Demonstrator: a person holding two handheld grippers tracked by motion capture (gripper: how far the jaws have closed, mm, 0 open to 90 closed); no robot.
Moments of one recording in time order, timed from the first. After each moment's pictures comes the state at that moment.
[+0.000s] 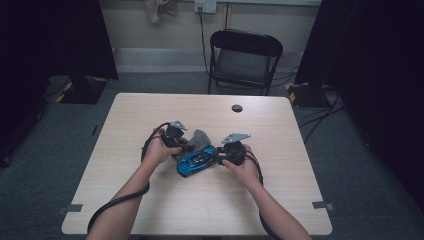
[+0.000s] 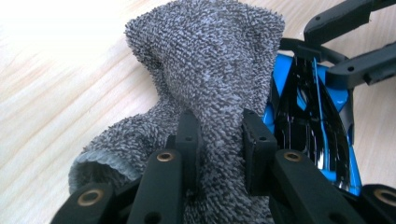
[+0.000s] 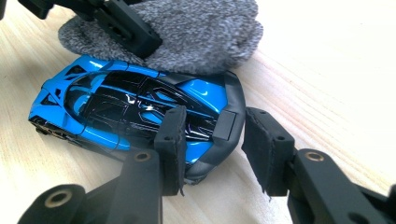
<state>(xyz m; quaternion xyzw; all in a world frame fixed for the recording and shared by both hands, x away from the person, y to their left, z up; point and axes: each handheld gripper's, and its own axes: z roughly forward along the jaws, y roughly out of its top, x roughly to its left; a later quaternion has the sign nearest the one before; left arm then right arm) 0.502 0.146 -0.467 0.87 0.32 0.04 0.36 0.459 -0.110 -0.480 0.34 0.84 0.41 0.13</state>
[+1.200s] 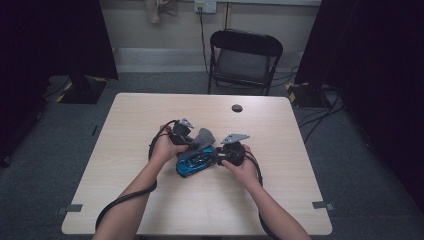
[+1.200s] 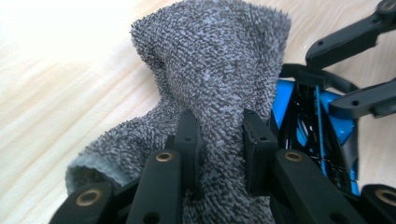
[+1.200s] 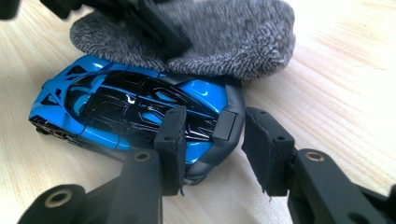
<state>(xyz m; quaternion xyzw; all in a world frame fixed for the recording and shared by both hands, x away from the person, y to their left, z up) 0.511 0.119 -0.467 0.88 0.32 0.06 0.35 0.458 -0.109 -0.481 0.34 0.84 0.42 0.13</state>
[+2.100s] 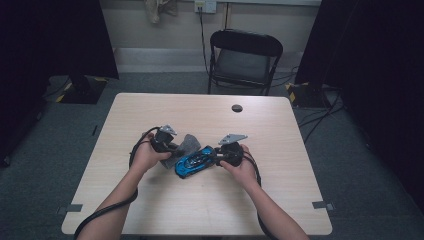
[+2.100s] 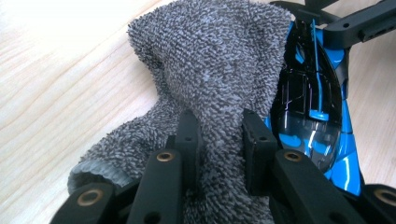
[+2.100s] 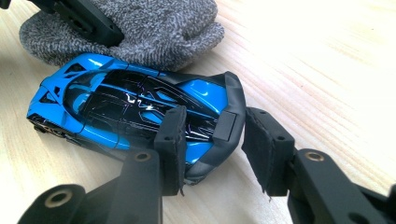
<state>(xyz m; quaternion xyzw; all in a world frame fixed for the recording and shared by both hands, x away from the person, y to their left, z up) 0.482 0.174 -0.463 0.87 0.34 0.05 0.34 0.456 -0.103 -0.480 0.33 0.84 0.41 0.13</state>
